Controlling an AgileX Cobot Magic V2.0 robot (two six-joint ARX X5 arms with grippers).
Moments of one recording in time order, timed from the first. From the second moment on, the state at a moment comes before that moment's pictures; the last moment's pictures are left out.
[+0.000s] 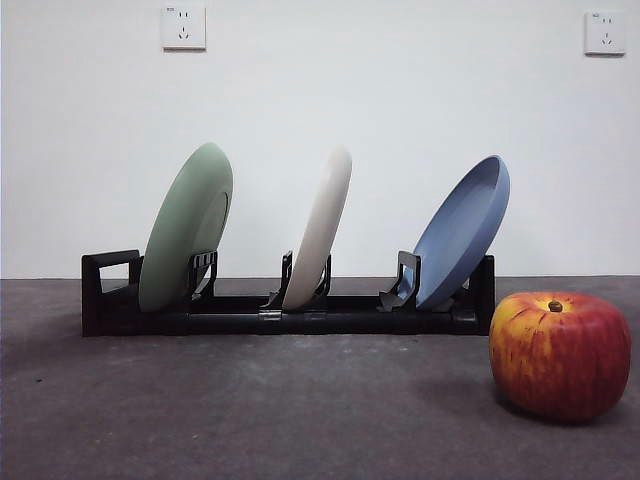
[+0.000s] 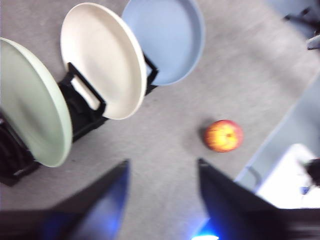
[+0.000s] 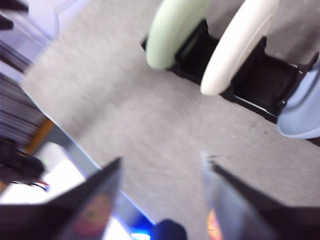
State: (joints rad) left arm -0.35 1.32 1.71 -1.21 0.40 0.08; right arm 0.35 1.21 1.49 -1.10 -0.52 -0.06
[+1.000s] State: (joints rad) left arm -0.37 1.75 1.71 -0.82 0.07 0.04; right arm 0.41 1.24 1.50 -1.00 -0.32 -0.04
